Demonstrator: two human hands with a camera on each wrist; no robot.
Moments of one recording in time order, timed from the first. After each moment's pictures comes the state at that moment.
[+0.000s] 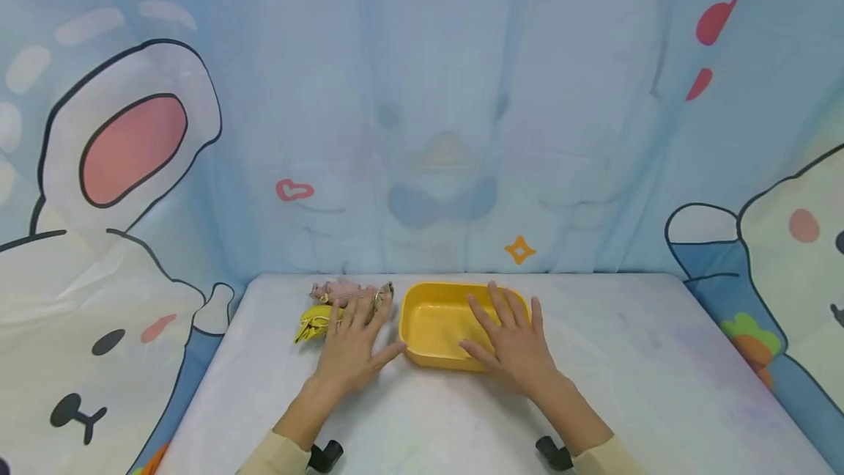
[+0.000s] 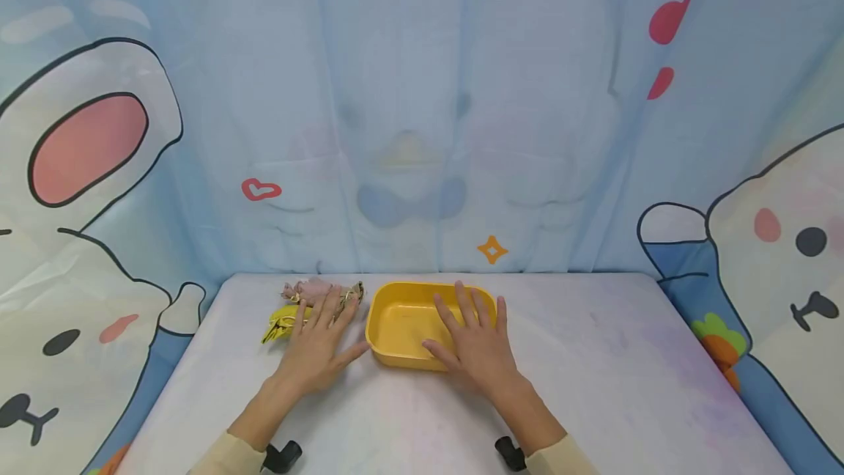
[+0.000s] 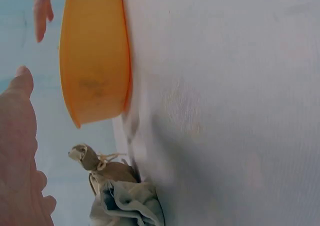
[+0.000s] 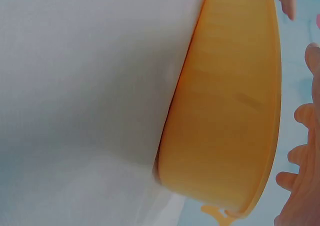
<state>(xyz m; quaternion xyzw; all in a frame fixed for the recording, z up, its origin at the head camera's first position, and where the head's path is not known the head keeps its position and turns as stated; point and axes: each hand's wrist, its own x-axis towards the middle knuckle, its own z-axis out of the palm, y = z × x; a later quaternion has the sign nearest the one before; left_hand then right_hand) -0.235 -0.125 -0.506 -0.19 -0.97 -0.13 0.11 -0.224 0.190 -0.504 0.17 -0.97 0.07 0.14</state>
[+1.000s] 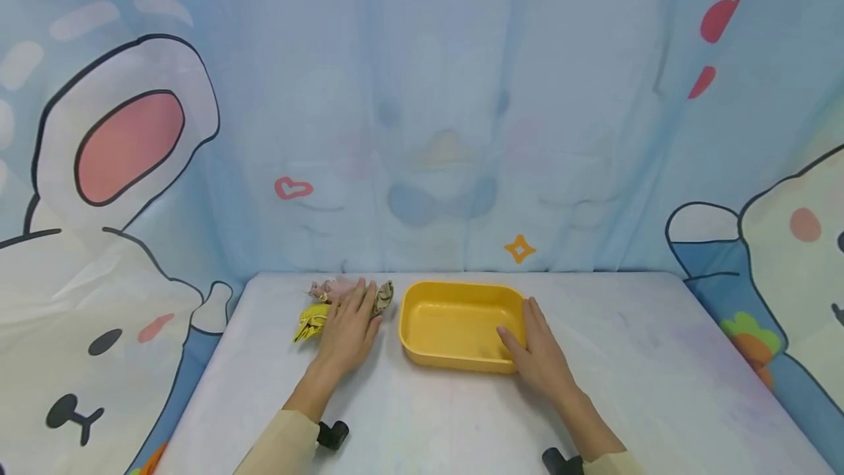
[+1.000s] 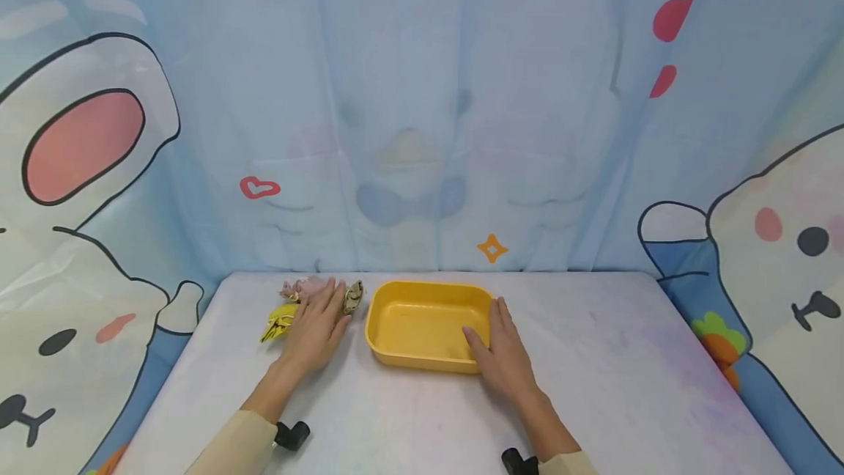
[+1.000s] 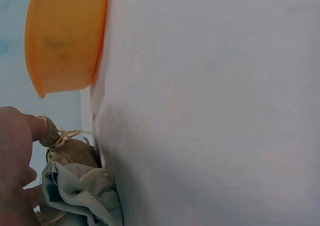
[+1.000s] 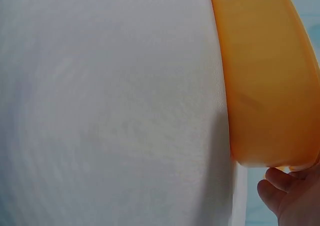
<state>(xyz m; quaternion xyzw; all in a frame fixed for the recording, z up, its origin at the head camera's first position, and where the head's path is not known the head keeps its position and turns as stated) -0.271 -0.132 -0.521 -0.17 -0.96 -0.17 0.14 -0.227 0.228 -0.532 0.04 -0.94 0.35 0.07</state>
